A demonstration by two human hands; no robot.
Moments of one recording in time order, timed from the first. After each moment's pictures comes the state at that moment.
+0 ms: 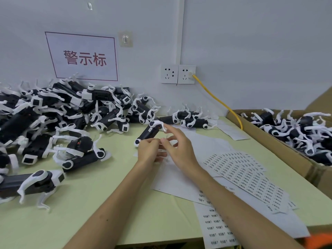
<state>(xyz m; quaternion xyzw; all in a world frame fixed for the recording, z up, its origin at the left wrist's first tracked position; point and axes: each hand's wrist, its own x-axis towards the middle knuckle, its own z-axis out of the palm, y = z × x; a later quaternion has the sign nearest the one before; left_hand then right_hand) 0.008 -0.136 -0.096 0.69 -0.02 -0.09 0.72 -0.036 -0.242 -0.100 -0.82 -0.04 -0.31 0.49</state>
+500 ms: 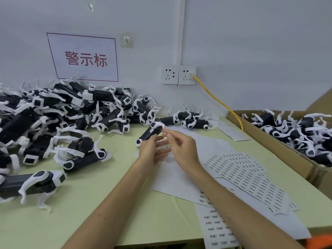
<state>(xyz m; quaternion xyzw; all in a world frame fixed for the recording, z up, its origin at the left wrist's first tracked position) 0.010 -0.134 -0.090 0.59 -0.01 -0.16 0.79 -0.043 -0.240 -0.093 -0.78 -0.02 -0.35 0.52</state>
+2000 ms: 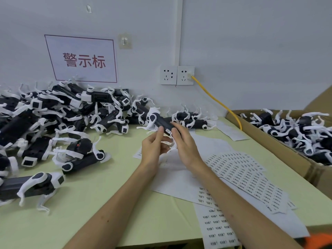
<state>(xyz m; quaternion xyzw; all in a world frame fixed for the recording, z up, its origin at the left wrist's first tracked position) 0.005 -0.148 -0.099 0.57 -0.13 -0.03 0.81 -0.042 -0.253 -0.087 -0.77 -0.03 -0.28 0.57</state>
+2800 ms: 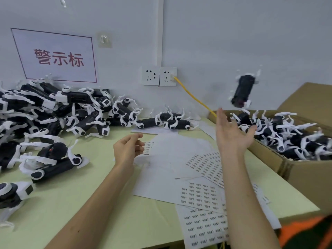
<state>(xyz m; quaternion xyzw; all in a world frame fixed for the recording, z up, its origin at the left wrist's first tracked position) 0.014 -0.135 -0.092 0.58 -0.04 -0.01 0.81 -0.085 -0.398 -0.049 0.01 -0.09 -0.35 0.93</state>
